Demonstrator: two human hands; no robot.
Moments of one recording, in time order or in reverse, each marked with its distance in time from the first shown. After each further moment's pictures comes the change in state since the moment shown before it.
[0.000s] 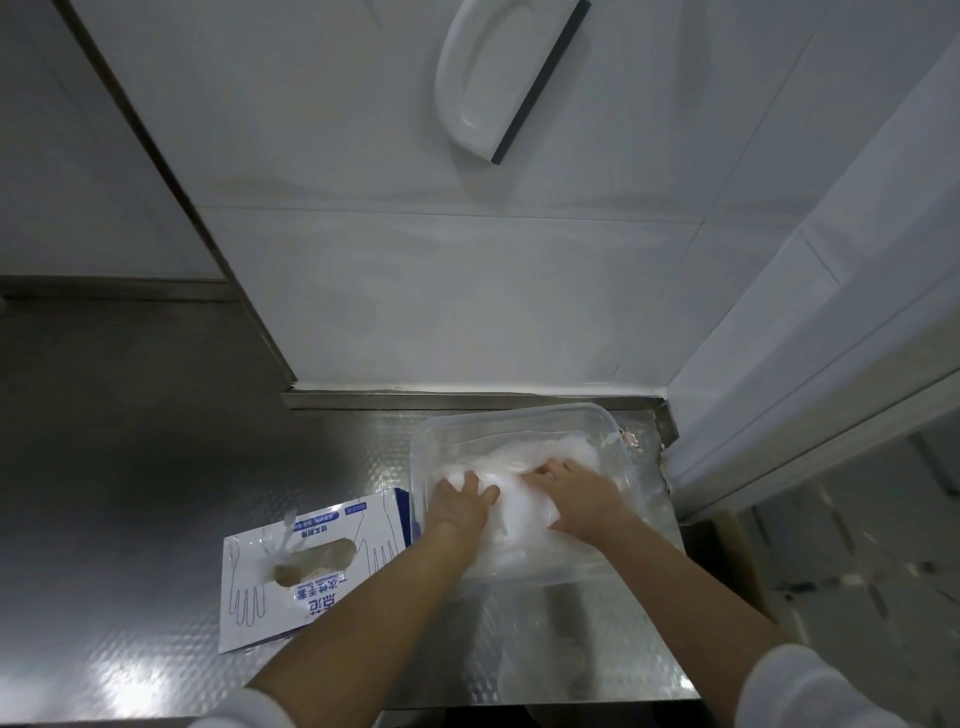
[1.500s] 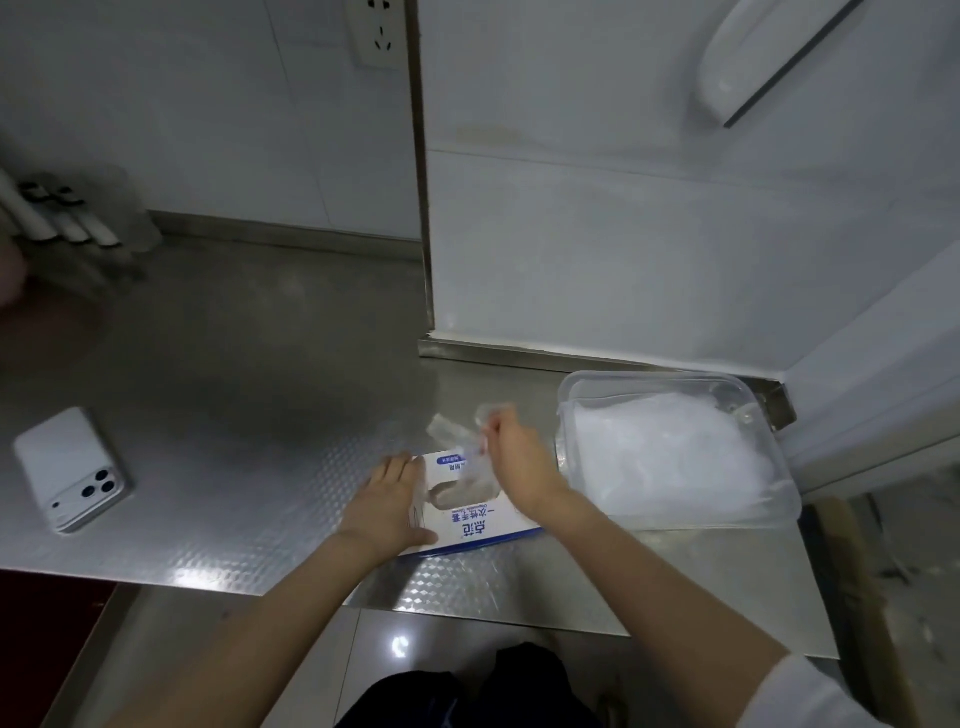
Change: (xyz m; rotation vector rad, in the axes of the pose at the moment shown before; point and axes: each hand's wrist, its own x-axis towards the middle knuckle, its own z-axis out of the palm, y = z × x) left_hand -0.122 -0.177 0.130 -0.544 0.345 -0.143; right_hand 0.023 -0.241 -0.044 0.843 0.230 0.085
